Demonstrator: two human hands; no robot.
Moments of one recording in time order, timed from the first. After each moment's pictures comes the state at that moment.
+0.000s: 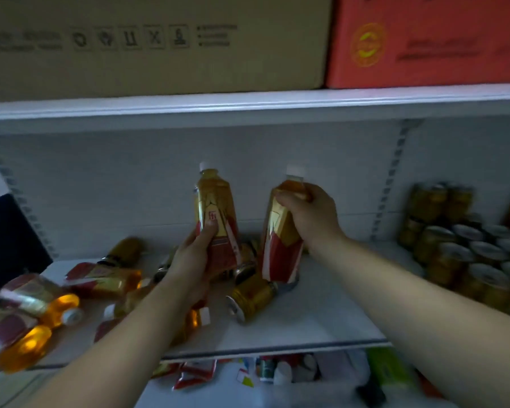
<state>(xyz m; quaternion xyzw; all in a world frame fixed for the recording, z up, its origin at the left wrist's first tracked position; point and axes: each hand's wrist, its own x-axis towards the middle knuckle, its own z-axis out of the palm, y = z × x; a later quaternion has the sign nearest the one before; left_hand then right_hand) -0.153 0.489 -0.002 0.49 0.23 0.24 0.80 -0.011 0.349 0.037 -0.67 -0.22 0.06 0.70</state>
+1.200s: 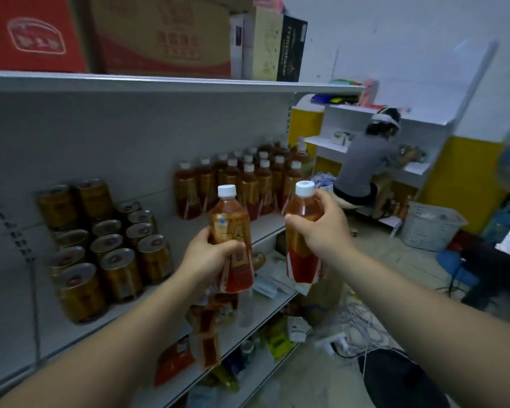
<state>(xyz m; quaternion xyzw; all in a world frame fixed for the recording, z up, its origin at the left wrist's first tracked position) 0.135 -0.117 -0.029 0.73 0.04 0.01 0.68 0.136 -0.335 0.011 -0.82 -0.02 -0.21 0.54</state>
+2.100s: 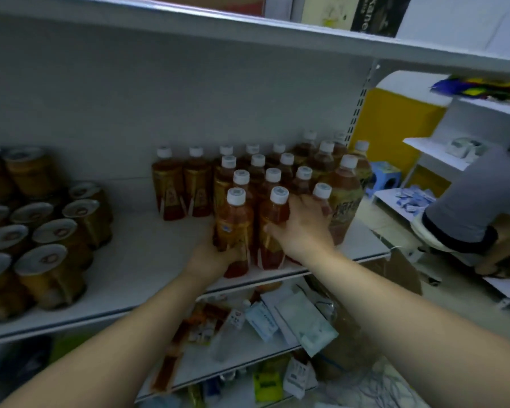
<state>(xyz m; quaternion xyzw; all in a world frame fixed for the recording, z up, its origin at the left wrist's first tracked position) 0.360 -0.226 -0.108 0.76 0.16 0.11 0.62 0.433 -0.398 -0.035 -0.93 -0.26 -0.13 0.24</state>
